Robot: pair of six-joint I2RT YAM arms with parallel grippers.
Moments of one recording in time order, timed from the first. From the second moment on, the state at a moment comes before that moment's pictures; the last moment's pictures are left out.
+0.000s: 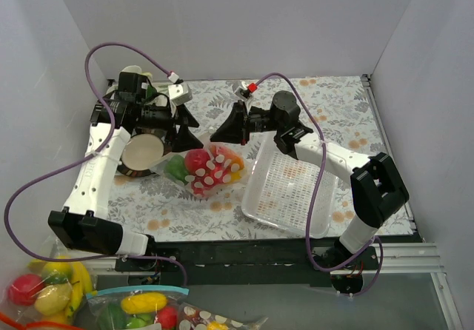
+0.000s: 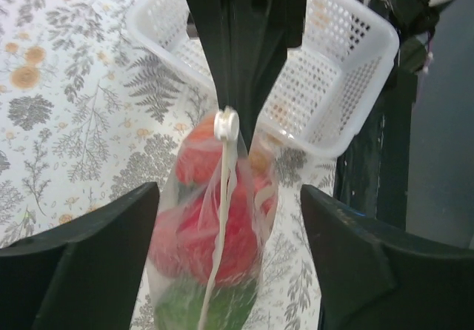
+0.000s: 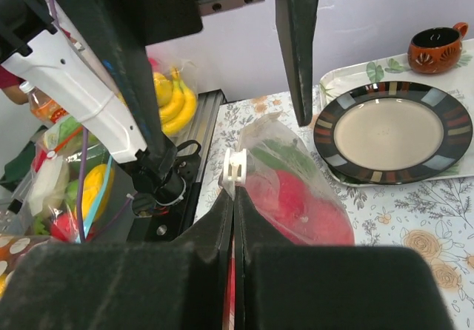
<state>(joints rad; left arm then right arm) -0.17 1.41 1.60 -1.16 1.04 0.73 0.68 1.66 1.18 0.65 -1.05 0.48</state>
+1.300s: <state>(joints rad) -0.17 1.46 1.64 -1.17 1.17 0.80 0.75 1.69 1.31 0.37 -1.01 0.33</state>
